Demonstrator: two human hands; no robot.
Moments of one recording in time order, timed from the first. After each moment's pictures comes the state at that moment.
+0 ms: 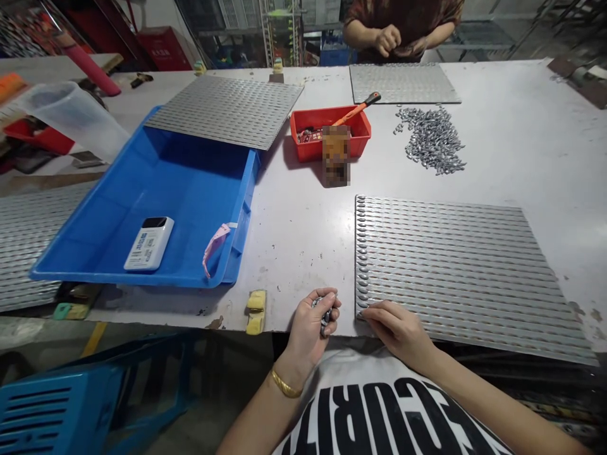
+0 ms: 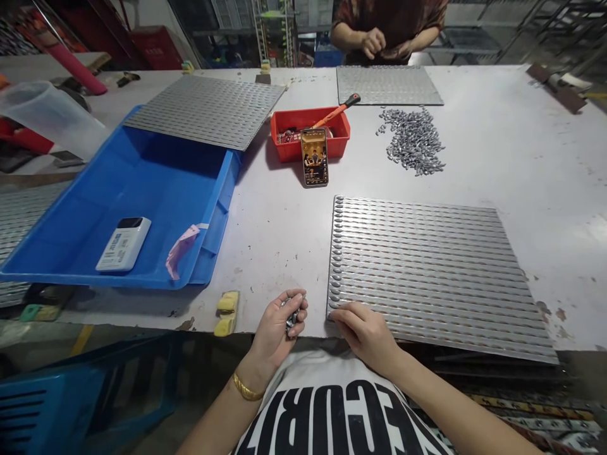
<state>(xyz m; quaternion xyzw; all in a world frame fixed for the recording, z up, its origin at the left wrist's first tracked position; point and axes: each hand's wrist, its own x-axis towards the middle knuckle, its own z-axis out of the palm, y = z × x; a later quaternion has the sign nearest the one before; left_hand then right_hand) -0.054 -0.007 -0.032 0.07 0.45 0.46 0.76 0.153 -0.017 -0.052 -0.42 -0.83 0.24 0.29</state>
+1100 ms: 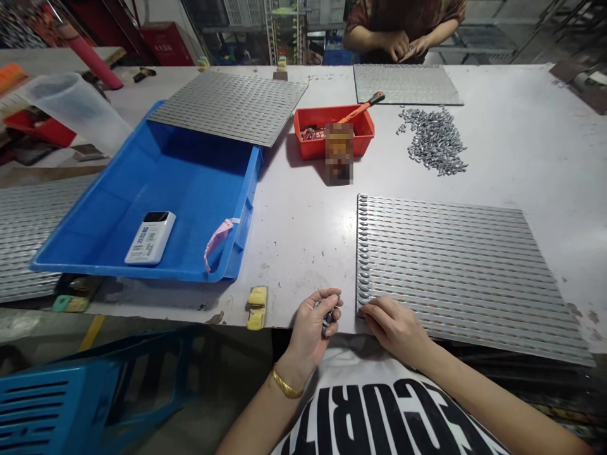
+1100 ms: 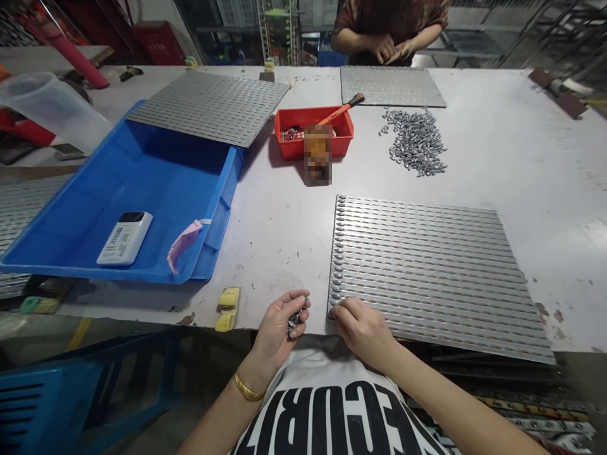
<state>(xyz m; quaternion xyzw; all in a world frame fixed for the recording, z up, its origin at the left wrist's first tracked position) -0.053 -0.014 -0.032 0.08 0.44 0.46 0.77 0.148 -0.016 -0.057 -0.42 -0.88 0.09 0.20</state>
